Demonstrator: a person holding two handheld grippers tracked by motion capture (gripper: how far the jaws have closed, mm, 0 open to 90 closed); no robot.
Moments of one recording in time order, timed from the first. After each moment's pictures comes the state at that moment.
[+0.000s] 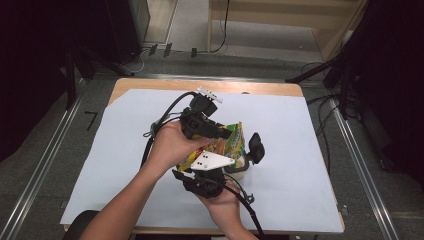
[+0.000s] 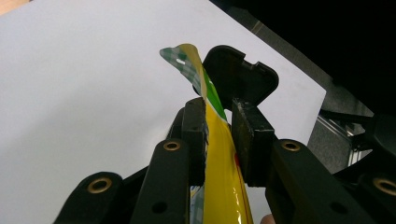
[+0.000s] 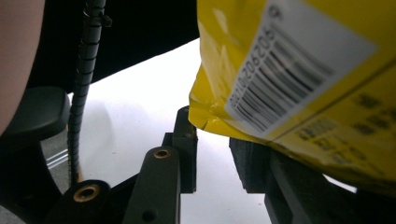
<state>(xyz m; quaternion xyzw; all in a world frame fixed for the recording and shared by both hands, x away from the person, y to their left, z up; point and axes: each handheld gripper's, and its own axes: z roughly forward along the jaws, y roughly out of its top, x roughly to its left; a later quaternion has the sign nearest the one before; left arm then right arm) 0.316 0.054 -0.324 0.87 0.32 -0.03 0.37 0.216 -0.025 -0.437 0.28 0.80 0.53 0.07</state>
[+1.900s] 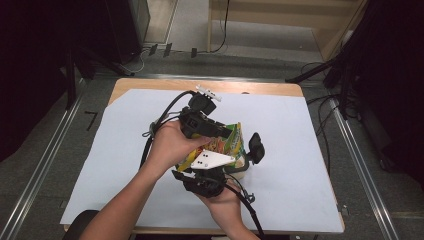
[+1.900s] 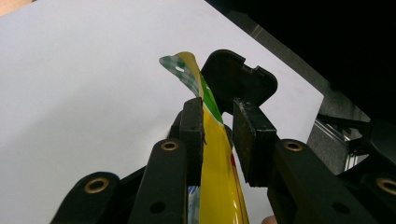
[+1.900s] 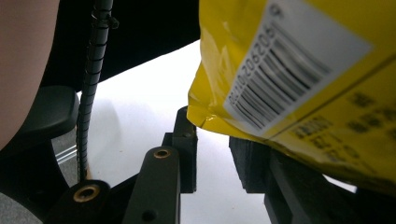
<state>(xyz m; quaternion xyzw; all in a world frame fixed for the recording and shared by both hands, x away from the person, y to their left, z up) 0.315 0.056 -0.320 0.87 0.33 -0.03 0.37 0.216 -0.027 -0.432 0.27 0.80 0.53 0.06</state>
